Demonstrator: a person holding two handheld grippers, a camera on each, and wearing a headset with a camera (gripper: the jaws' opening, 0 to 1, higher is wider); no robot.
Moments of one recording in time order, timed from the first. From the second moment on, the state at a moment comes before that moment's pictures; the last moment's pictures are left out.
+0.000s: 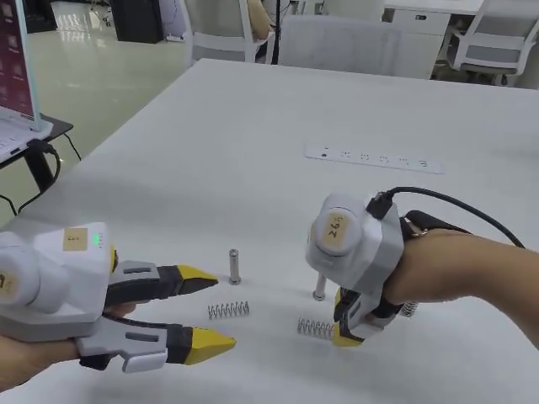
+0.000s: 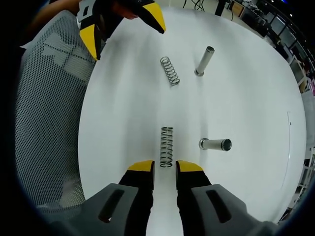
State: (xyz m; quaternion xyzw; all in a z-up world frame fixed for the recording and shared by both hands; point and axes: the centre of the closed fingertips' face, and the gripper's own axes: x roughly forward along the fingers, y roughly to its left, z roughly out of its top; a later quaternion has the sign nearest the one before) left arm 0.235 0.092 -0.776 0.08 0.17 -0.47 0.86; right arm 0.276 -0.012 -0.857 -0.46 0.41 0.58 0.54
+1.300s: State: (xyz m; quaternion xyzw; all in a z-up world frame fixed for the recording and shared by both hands) left arm 0.238 0.087 -0.773 0.10 0.17 -0.49 0.85; right arm 0.276 -0.007 -0.842 -0.44 0.41 0.58 0.55
